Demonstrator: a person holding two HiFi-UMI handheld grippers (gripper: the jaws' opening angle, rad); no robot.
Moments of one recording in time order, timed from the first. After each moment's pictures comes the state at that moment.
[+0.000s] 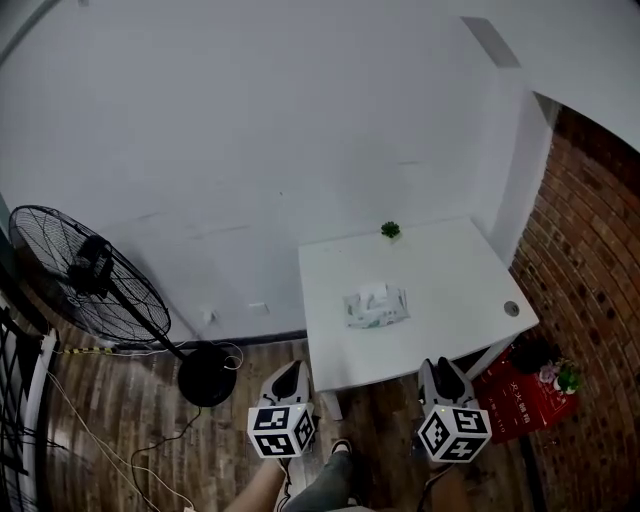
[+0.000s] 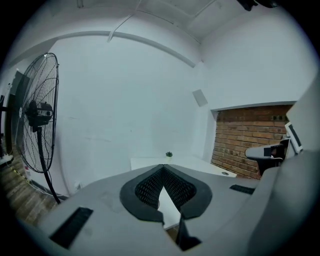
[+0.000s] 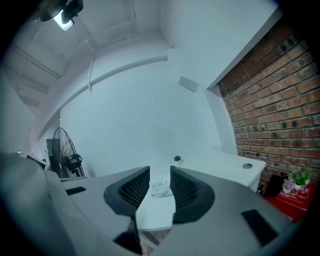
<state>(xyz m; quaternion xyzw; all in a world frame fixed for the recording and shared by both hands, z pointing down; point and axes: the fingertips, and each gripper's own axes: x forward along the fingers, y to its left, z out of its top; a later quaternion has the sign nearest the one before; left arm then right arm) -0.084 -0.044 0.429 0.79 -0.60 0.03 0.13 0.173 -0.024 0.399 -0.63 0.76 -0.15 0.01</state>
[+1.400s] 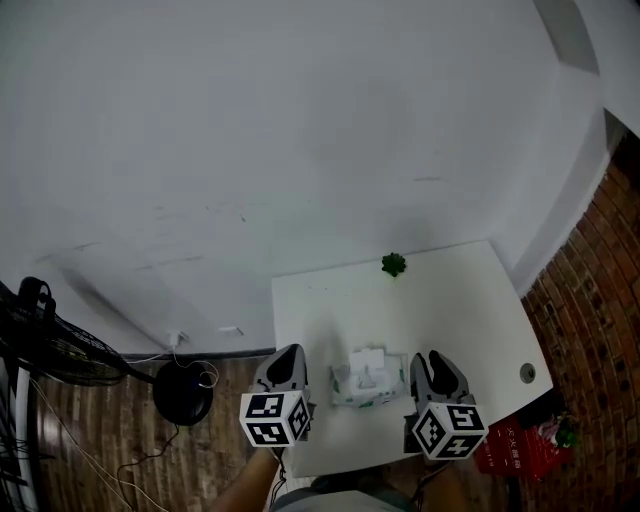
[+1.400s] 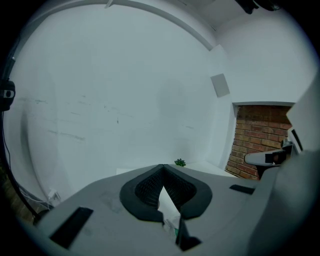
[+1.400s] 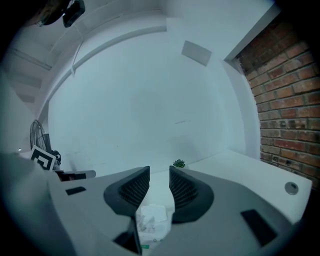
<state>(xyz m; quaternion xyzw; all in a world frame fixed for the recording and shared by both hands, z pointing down) -0.066 -0.335 0.452 0.79 -0.59 0.04 0.17 0.171 -0.305 0.423 -0.61 0.77 -0.18 -0.04</state>
